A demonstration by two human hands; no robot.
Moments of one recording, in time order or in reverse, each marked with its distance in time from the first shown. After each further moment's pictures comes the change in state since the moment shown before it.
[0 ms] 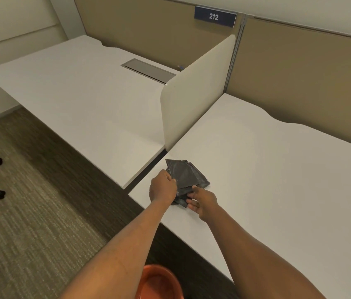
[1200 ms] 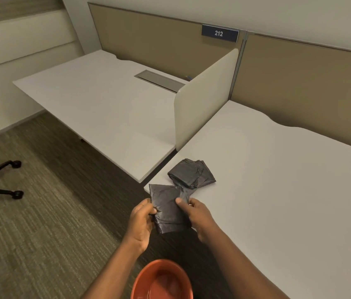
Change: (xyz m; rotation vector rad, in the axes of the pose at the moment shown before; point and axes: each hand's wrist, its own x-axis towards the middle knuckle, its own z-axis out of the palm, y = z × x) left_hand -0.127 -0.090 -0.103 -1.081 -0.249 -0.184; right_hand -0.127 0.066 0.010 -0.317 -0.250 -0.275
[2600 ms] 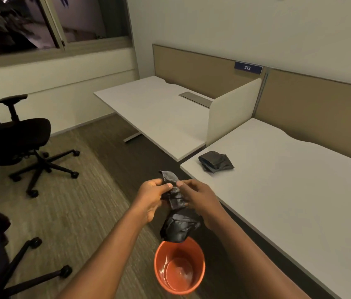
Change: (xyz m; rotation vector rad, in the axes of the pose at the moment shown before) left_hand -0.260 0.036 -0.053 0.130 0.046 0.117; right_hand -0.277 0.025 0.060 -0.258 -0.197 -0.441
